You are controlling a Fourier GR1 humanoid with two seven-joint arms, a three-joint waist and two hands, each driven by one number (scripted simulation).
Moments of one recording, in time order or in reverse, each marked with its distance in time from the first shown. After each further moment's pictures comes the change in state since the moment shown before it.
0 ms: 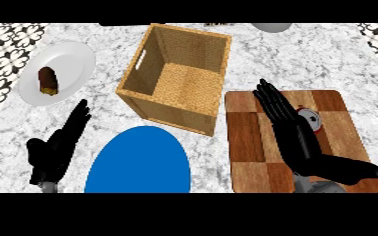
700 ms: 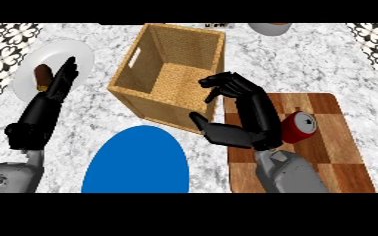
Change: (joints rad) left arm -0.198 0.093 0.027 -0.083 -0.114 -0.005 -0.057; right arm -0.276 0.117 0.104 0.015 0.149 -0.217 0.270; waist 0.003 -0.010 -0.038
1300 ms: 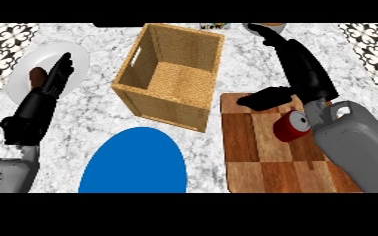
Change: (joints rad) left arm -0.024 0.016 0.021 0.020 -0.003 -0.010 0.010; right arm -0.316 -0.453 0.064 0.052 0.410 0.140 0.521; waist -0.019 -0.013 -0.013
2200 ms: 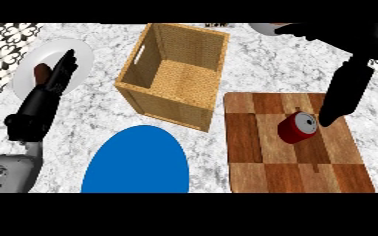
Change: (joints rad) left arm -0.026 -0.020 0.006 0.014 -0.017 -0.019 -0.011; right arm -0.284 -0.291 0.006 0.064 -0.486 0.796 0.352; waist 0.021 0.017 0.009
